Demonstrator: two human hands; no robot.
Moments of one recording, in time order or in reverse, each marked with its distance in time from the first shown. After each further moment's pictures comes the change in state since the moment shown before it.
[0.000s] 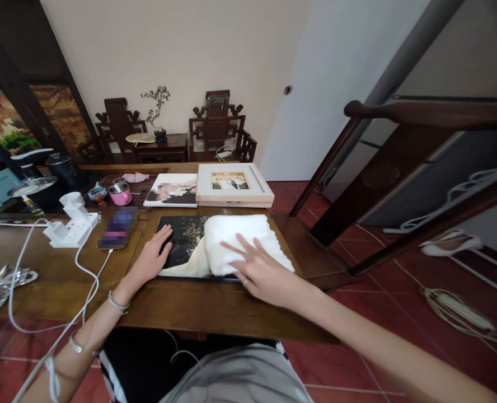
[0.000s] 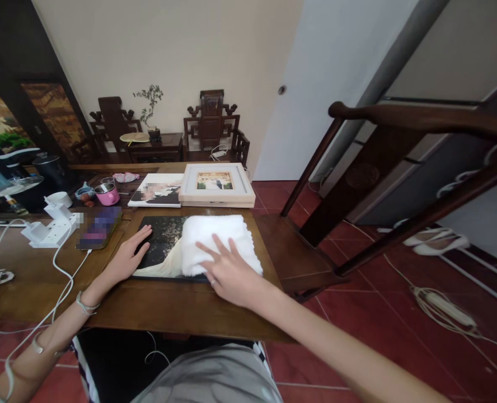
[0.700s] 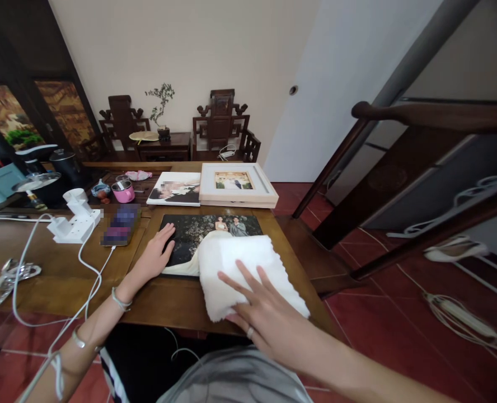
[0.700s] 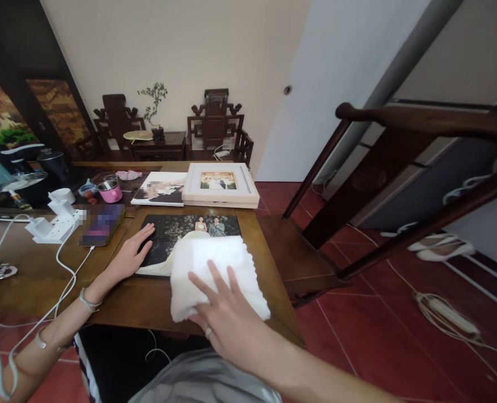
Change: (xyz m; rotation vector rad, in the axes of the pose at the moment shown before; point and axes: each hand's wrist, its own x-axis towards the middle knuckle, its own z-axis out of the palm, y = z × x) left_hand -0.001 0.003 0.002 -0.012 0.010 -0.012; right_hand -0.035 -0.052 0.009 0.074 0.000 -0.044
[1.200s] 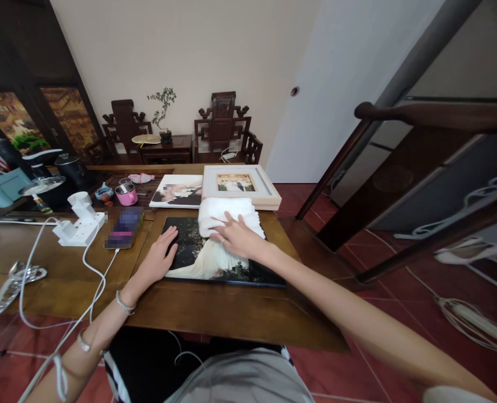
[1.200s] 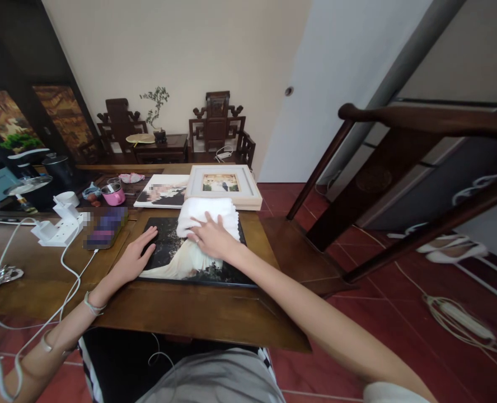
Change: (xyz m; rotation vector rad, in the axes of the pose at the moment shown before) left_hand -0.001 -0.001 0.000 -0.002 -0.001 0.000; right_hand 0.124 0.083 -0.015 -0.076 0.060 0.104
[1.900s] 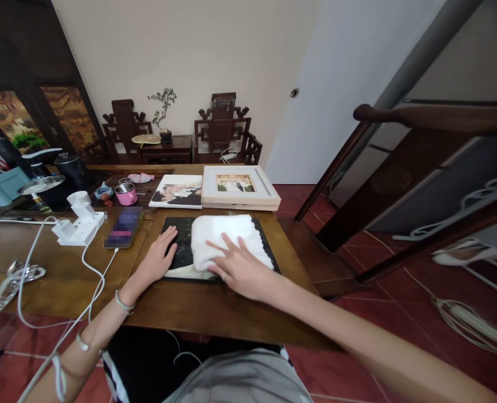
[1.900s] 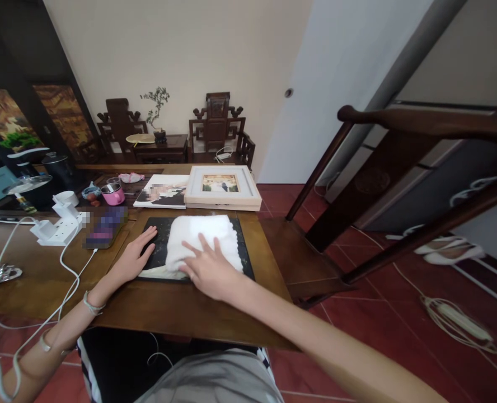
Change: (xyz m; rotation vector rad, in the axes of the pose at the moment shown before) left_hand 0.000 0.000 0.001 0.004 0.007 0.004; right_hand -0.053 -0.048 -0.006 0.084 -0.081 -0.062
